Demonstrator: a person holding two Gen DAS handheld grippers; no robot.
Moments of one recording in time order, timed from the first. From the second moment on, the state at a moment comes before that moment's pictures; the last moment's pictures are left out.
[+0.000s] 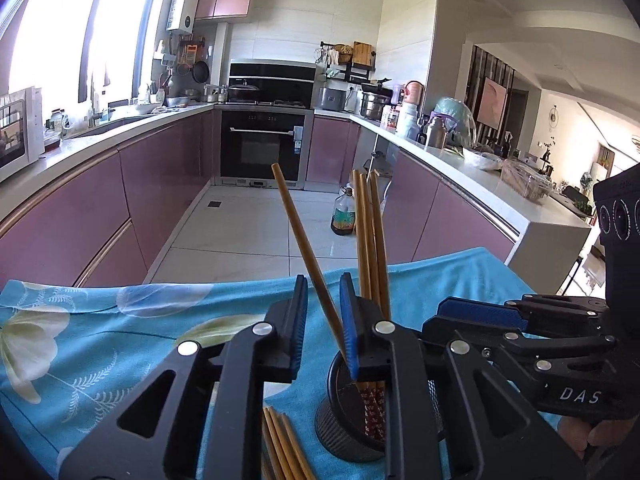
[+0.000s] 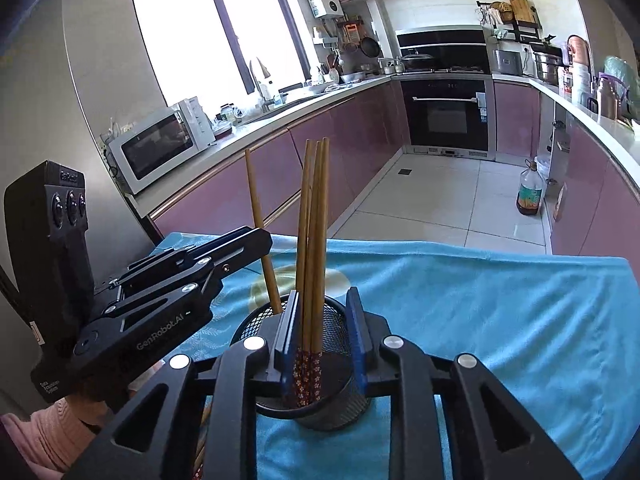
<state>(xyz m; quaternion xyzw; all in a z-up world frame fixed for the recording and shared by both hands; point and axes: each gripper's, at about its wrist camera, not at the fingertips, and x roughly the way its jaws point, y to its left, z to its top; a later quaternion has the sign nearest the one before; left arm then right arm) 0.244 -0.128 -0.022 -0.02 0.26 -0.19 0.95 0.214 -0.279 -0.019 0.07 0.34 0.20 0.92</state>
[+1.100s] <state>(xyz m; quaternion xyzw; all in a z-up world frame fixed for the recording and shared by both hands) 0.145 -0.039 -0.041 0.02 0.32 -0.15 0.93 0.146 -0.240 -0.057 0.06 0.37 0.27 0.89</state>
